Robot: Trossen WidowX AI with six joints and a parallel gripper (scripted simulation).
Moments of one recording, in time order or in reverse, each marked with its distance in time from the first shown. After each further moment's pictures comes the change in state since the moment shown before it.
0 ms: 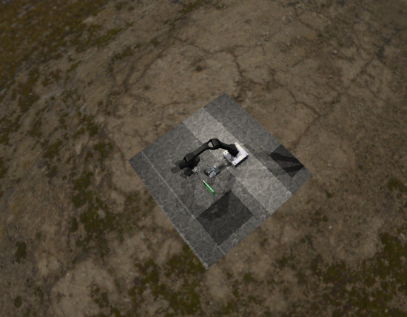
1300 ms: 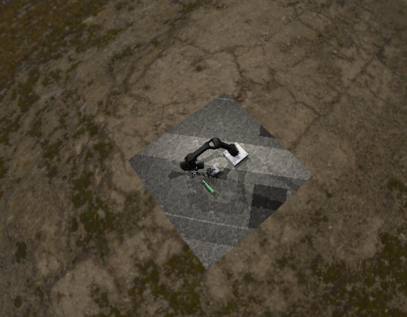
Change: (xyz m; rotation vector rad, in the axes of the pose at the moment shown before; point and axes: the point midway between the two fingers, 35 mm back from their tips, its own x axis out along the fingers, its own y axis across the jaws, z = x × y) arm -0.002 -0.005 -0.010 0.963 0.001 -0.002
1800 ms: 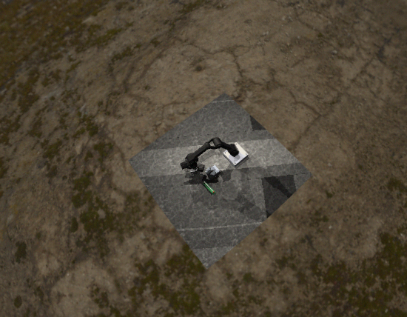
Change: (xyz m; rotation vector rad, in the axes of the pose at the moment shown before) arm -0.001 -0.004 0.000 0.371 0.000 0.000
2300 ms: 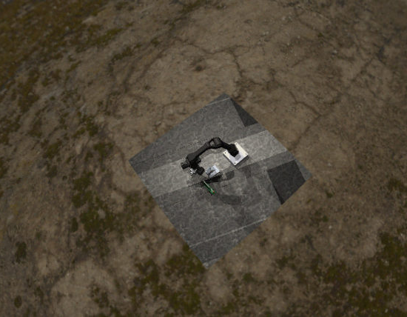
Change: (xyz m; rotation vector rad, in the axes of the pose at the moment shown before) arm -0.001 -0.004 0.001 0.370 0.000 0.000
